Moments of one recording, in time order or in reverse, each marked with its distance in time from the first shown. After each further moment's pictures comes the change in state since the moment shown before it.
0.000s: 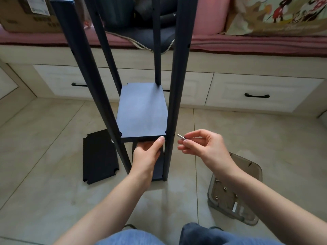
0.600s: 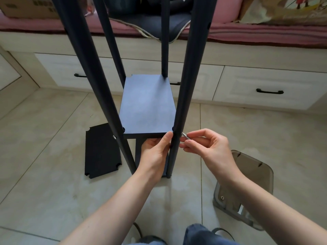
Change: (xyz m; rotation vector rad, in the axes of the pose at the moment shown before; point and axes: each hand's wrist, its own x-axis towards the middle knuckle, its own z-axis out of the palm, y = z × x) left_hand 0.013 -0.008 0.009 -0.173 -0.115 0.079; right_hand 0.012 0.025 0.011 0.066 0.018 -0.058
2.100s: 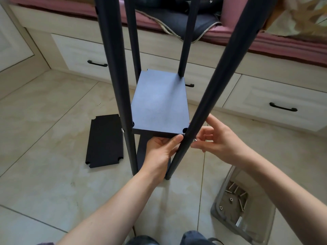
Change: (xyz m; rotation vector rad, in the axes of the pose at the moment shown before) left_hand 0.001 0.006 -0.011 0.030 -0.005 0.021; right_hand 0.054 -0.025 -0.010 -0.533 -0.505 -0.140
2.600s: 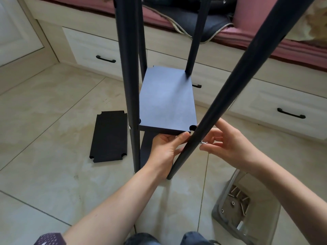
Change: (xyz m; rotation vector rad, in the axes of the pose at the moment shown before) left_hand 0.004 0.002 -0.005 0.002 -0.020 -0.010; right_hand -0.004 -0.010 0.002 -0.133 -0.024 -0.026
